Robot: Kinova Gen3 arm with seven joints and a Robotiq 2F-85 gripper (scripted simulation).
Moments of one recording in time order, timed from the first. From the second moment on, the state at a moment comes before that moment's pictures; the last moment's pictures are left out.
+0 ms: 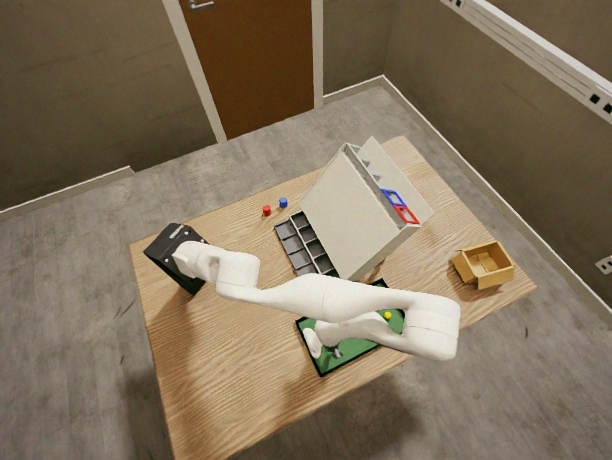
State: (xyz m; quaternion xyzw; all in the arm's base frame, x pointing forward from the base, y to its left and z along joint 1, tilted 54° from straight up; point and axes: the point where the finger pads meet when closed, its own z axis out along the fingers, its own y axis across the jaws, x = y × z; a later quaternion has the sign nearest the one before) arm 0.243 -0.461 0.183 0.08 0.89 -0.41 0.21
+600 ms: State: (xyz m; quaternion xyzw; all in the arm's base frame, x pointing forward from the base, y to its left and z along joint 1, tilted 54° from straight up) arm 0.245 -0.469 0.177 0.08 0.89 -0.41 0.21
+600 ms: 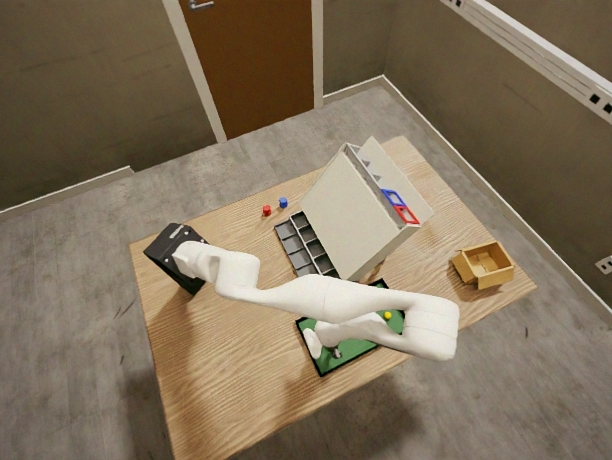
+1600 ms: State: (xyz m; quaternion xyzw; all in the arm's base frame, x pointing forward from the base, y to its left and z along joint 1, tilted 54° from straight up) arm 0.250 -0.477 0.171 0.08 0.89 -0.41 0.21
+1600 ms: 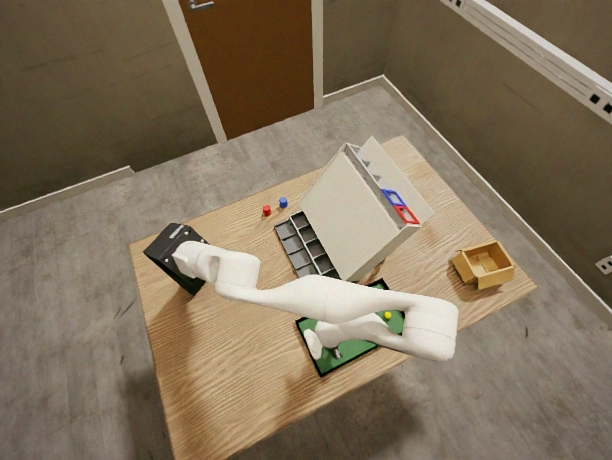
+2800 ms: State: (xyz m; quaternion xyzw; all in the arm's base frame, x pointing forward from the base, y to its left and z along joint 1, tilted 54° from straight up) arm 0.250 -0.477 0.172 0.08 0.89 -0.41 0.21
